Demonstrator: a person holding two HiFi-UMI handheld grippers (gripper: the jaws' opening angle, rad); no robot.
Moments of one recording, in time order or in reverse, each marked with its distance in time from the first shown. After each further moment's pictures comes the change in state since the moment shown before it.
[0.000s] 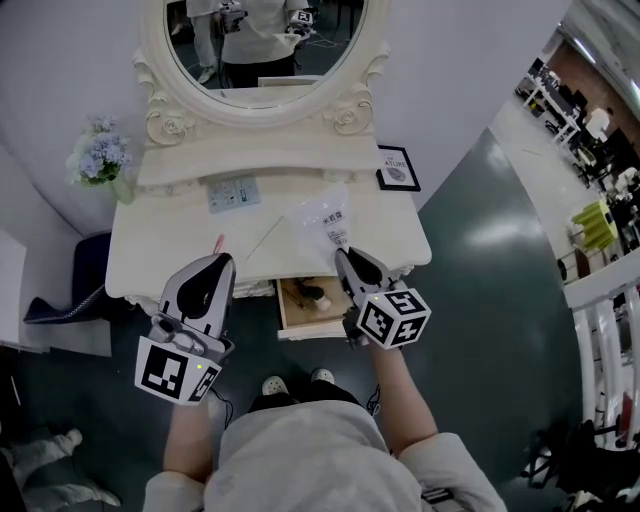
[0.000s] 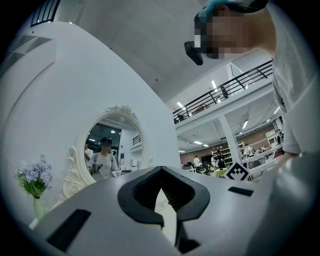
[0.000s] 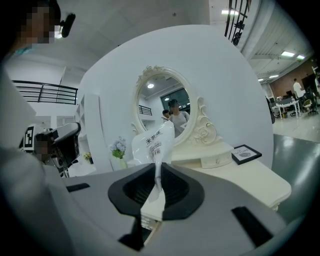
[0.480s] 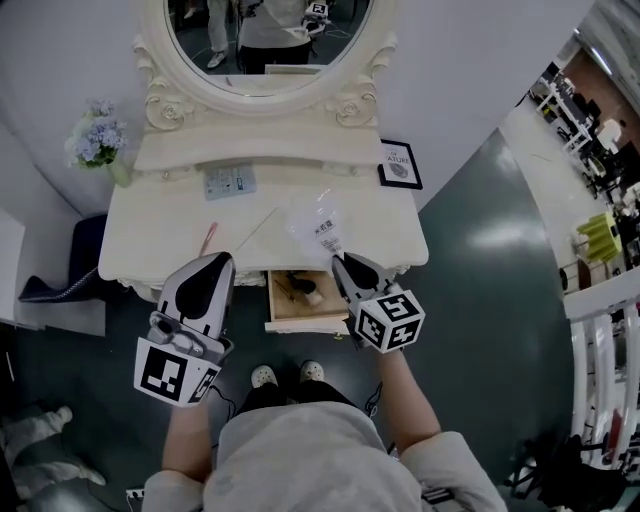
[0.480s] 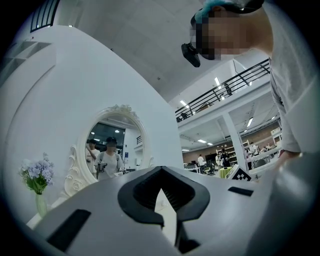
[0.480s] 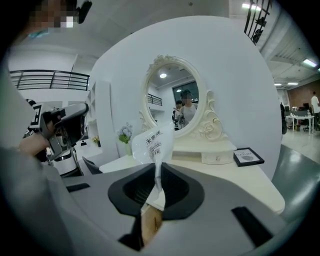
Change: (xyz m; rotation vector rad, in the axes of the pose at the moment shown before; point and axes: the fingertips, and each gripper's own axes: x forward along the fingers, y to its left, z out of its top) left arm 0.015 -0.024 -0.004 0.002 0.017 0.054; right arm -0.008 -0.022 -0.023 -0.147 0.119 0.079
